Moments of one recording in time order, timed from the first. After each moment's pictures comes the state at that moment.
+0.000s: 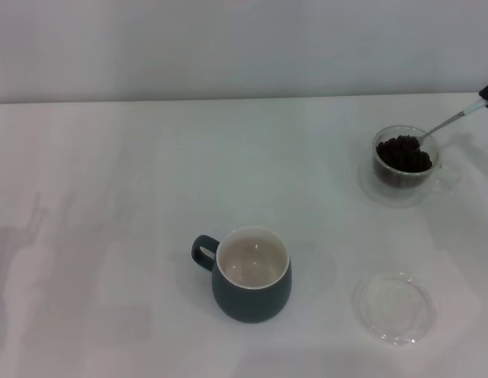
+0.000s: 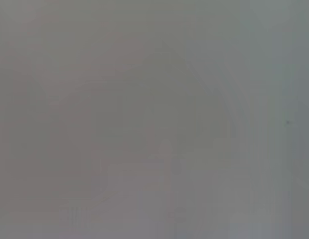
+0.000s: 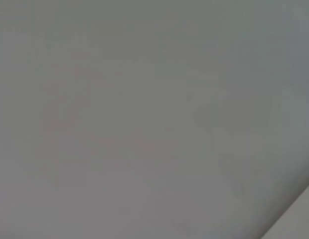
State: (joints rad) left arm -0.36 -2.08 2.83 0.15 -1.47 1.39 -0.11; right arm 0.41 1.93 -0.83 -0.39 -1.19 -0.92 2.01
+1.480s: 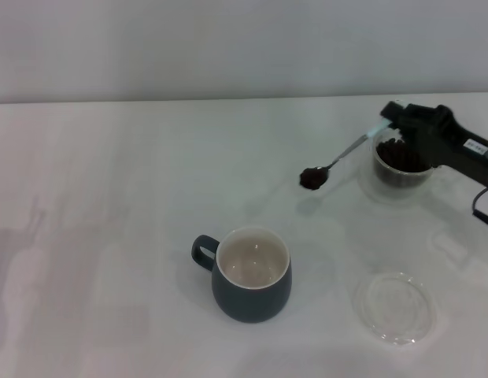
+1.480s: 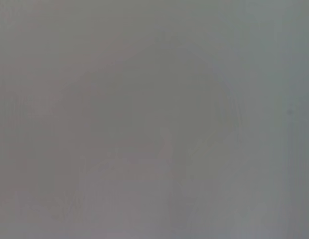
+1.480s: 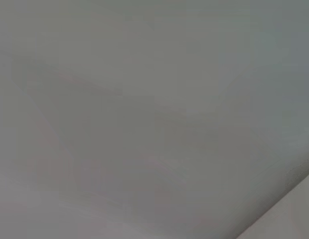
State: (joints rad) left arm -0.36 -2.08 2.83 0.15 -1.47 1.37 -0.11; right arm 0.43 2.00 -0.96 -0.36 -1.19 -1.19 2.03
